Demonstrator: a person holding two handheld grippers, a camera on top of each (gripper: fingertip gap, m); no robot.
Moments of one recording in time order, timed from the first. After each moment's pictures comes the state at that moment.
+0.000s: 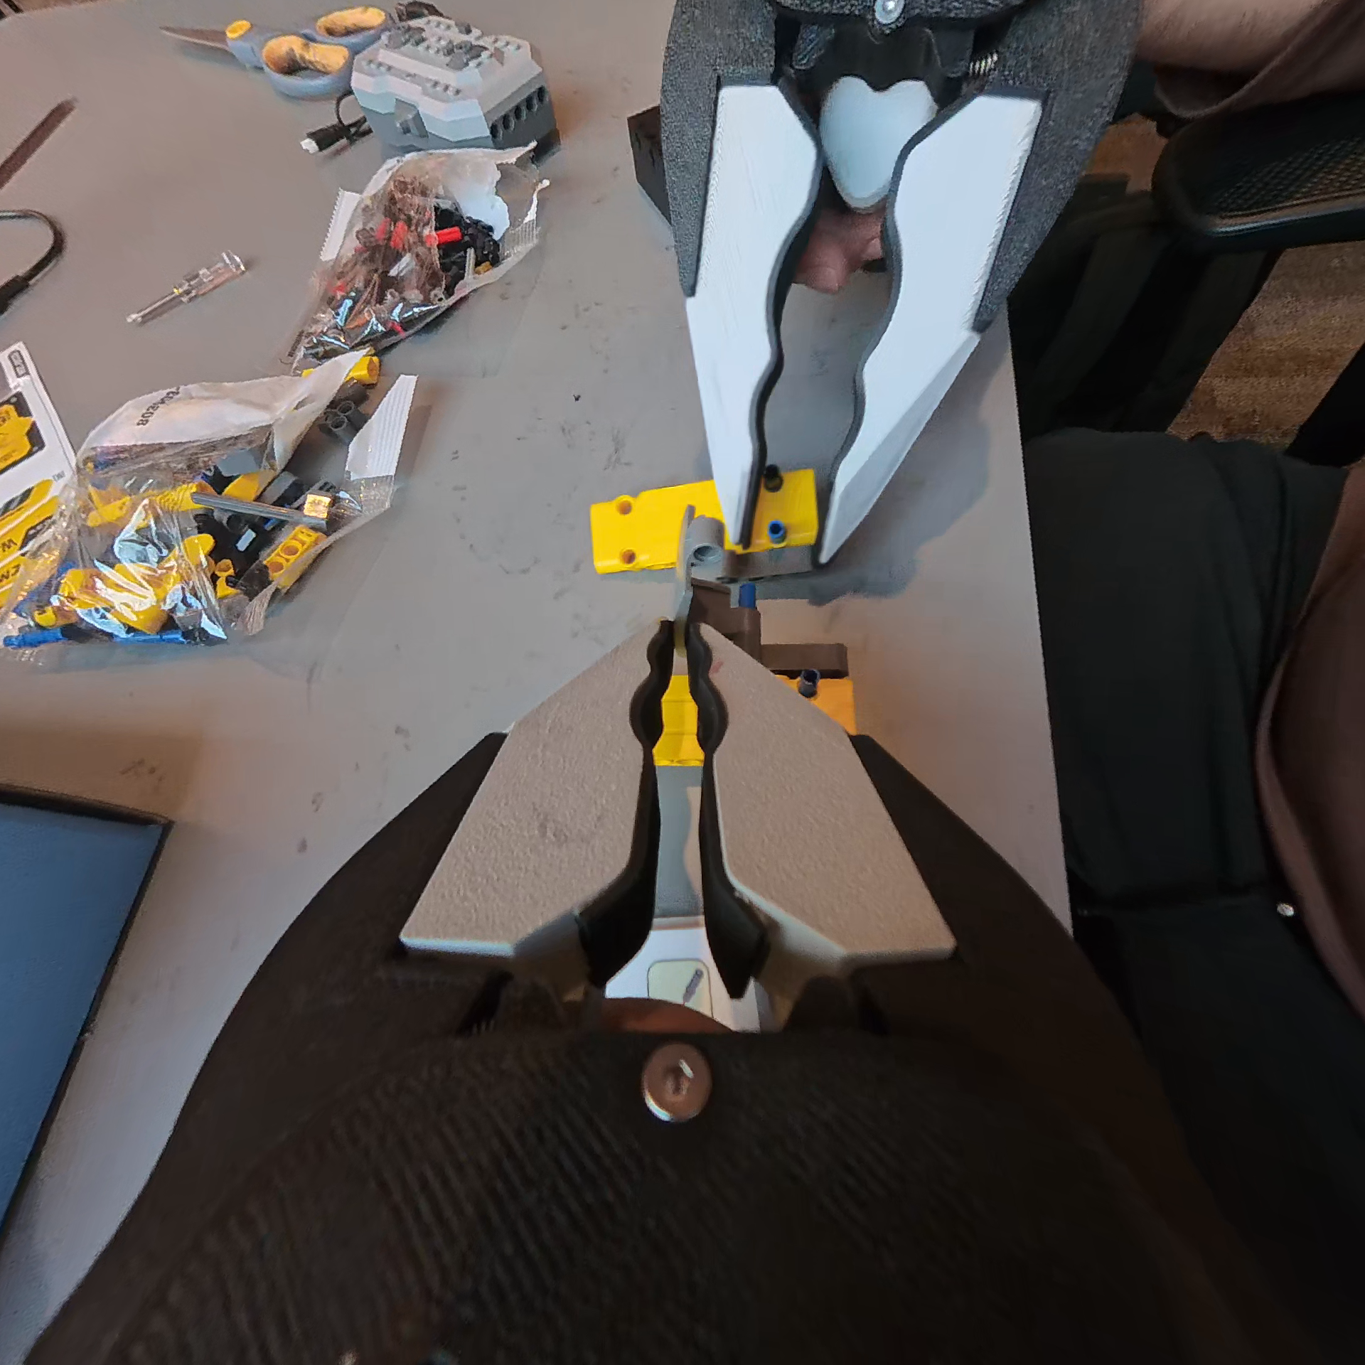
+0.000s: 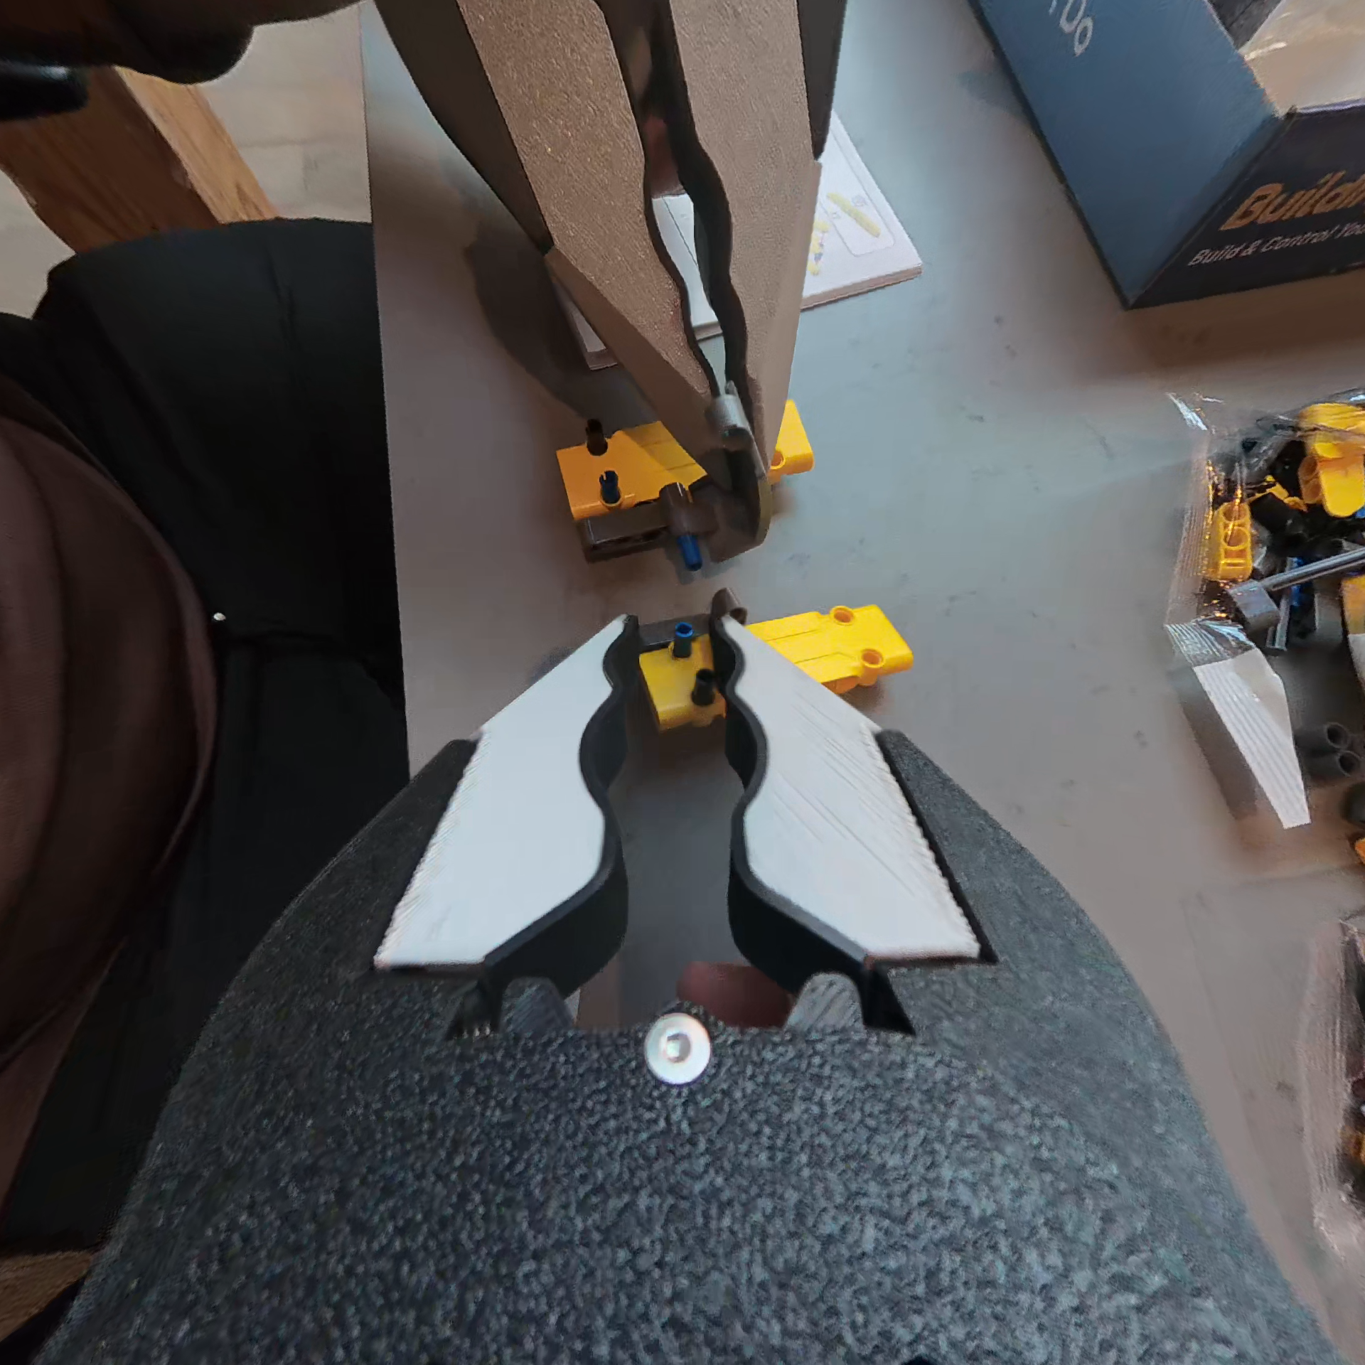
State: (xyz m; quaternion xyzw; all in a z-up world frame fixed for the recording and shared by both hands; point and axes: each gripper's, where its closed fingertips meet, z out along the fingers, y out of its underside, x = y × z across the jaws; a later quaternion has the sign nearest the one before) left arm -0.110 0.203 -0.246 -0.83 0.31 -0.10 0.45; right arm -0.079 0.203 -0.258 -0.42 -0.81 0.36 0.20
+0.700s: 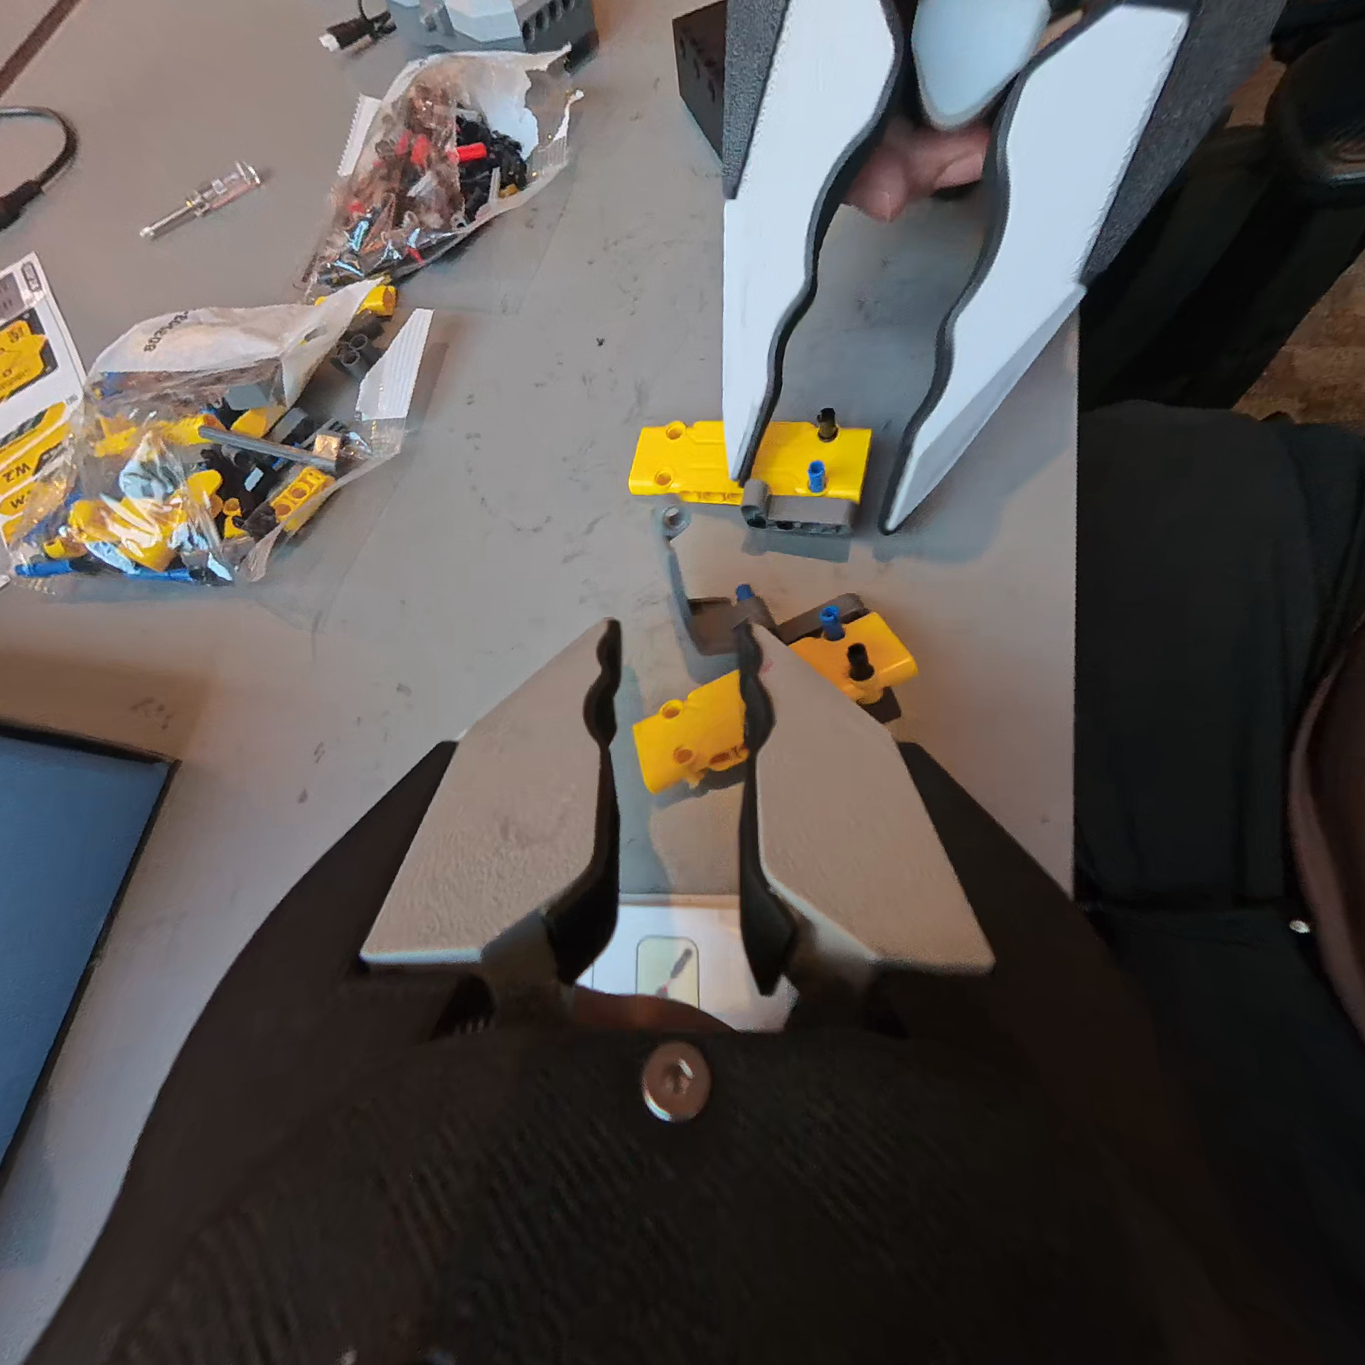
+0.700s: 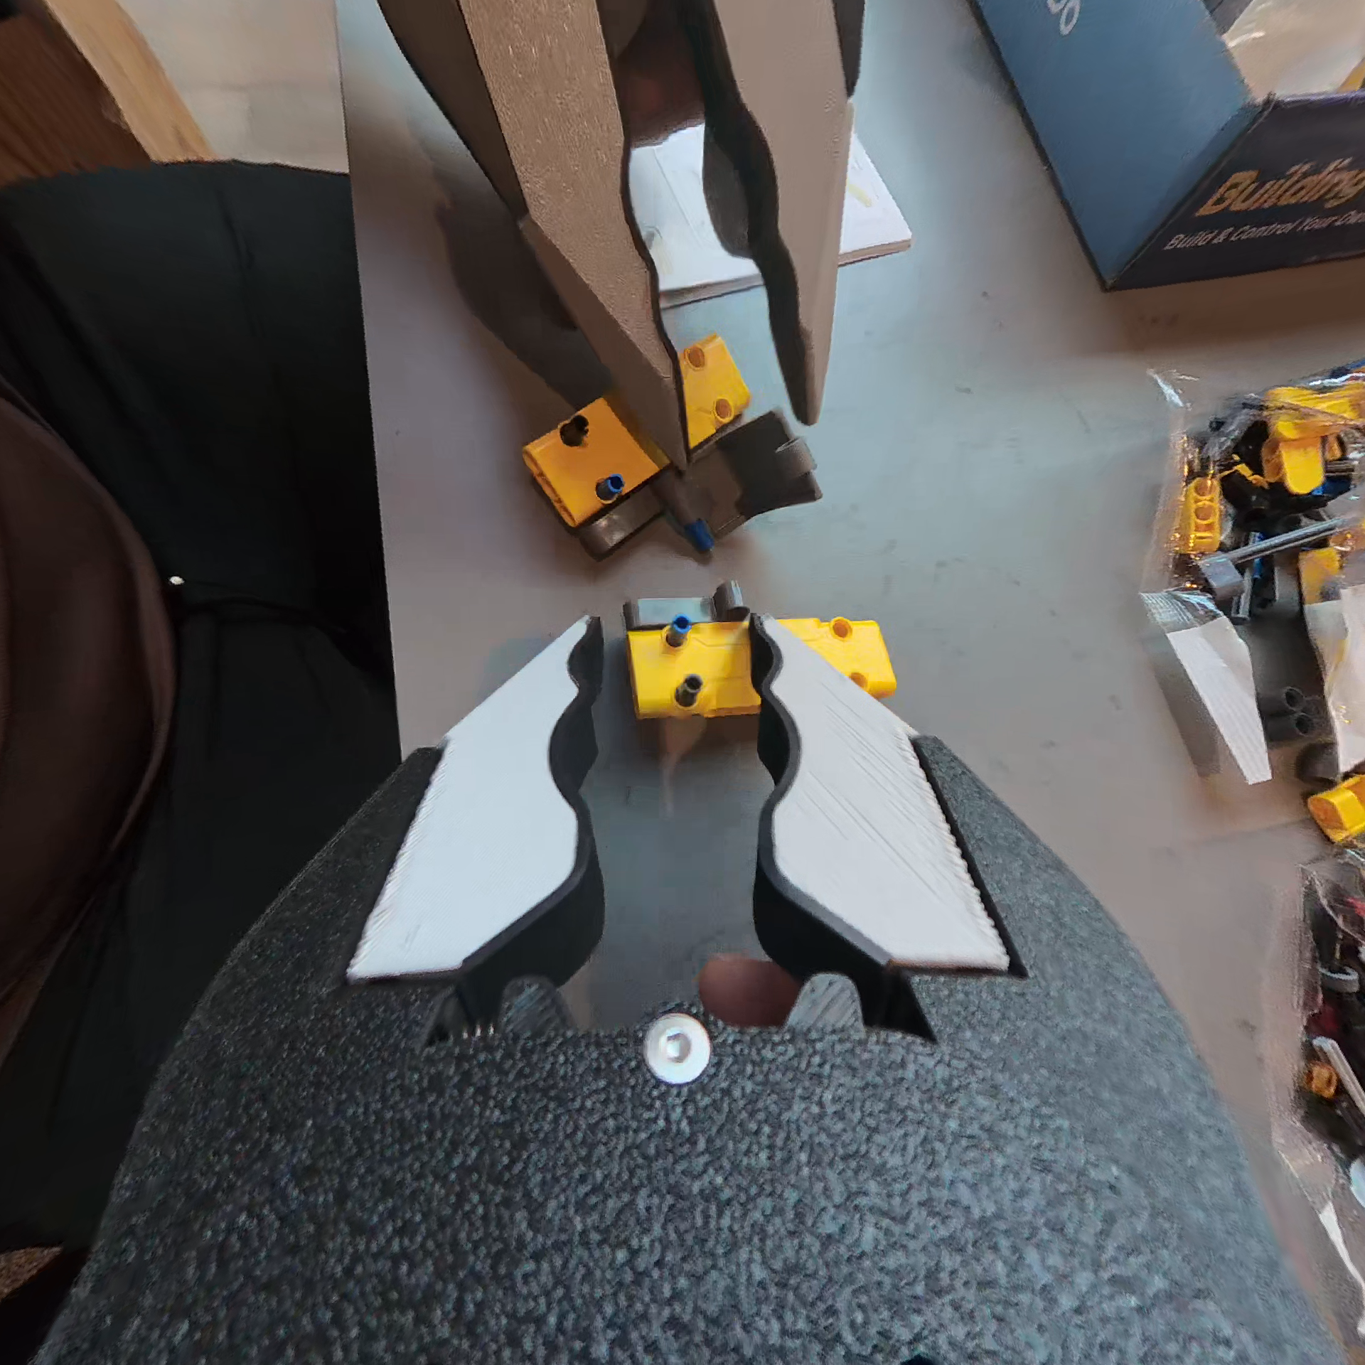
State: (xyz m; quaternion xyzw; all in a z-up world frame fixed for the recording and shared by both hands) left arm -0.116 0.202 -0.254 -0.85 0.29 -0.07 0.43; right arm -0.071 0.209 -0.262 -0.41 -0.82 0.34 0.23
